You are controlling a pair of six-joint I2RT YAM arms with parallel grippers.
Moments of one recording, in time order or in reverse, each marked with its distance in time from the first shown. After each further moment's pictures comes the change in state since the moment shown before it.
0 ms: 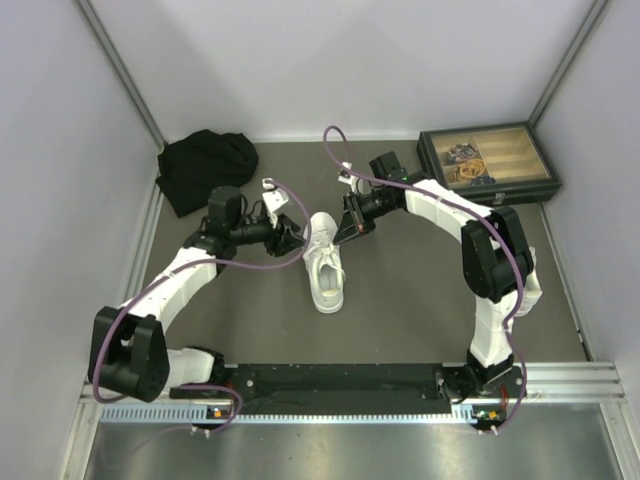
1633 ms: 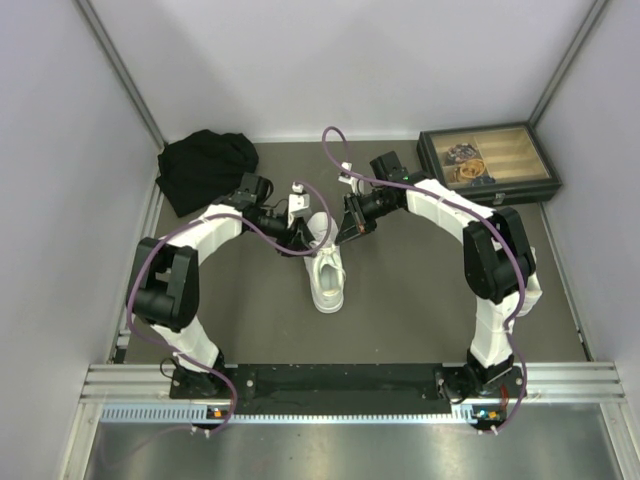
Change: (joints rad) left arm -0.004 0.418 0.324 -0.476 0.233 0.521; right arm 0.000 -0.013 -0.003 -0.023 0.026 -0.059
